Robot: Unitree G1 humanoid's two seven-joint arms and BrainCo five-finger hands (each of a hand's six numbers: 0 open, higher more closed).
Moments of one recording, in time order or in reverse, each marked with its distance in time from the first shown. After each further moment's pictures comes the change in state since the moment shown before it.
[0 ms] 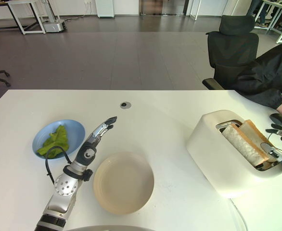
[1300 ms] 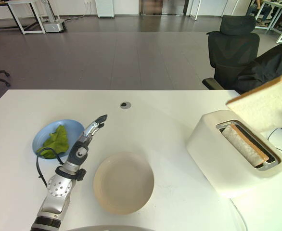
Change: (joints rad) left arm 0.027 0.027 0.081 -0.016 -0.001 -0.003 0.021; right arm -0.145 -0.034 -0.081 -0.279 0.498 0.252 0.064
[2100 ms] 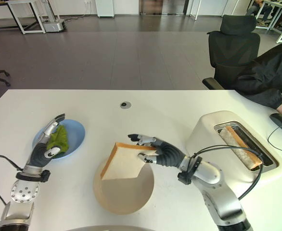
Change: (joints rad) left arm 0.083 0.219 0.356 0.030 0.288 0.006 0.211; right arm -0.183 0.200 1.045 -0.151 -0.225 0.275 0.142
